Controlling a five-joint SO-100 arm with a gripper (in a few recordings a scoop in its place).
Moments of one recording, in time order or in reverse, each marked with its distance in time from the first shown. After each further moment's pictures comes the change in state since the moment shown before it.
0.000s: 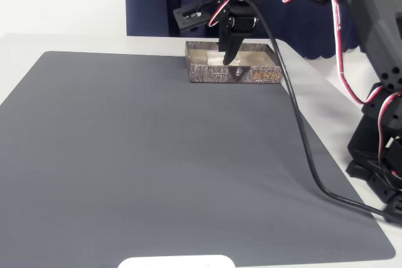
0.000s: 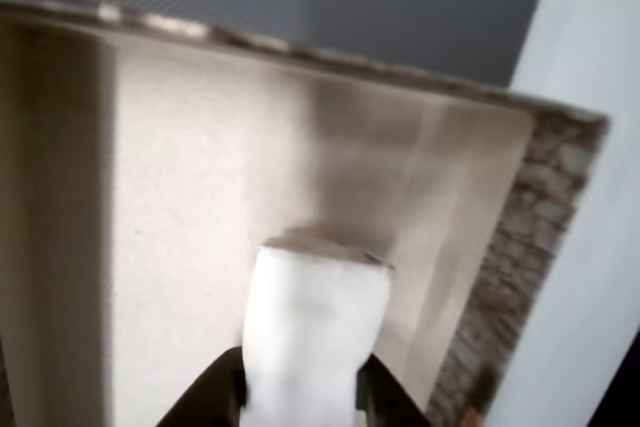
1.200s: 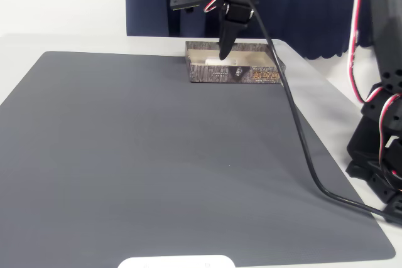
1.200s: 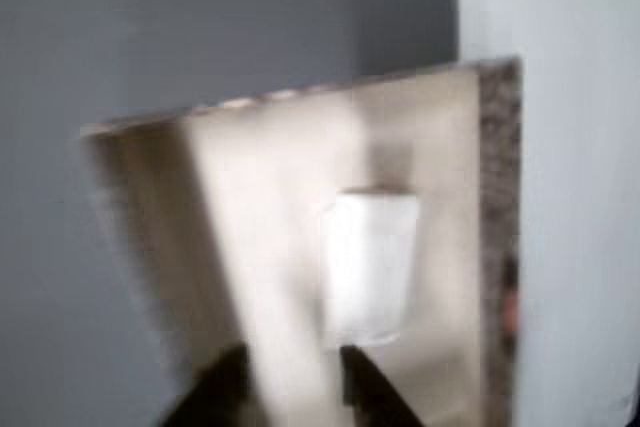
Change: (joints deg) arm -4.8 28.7 34.9 -6.0 24.4
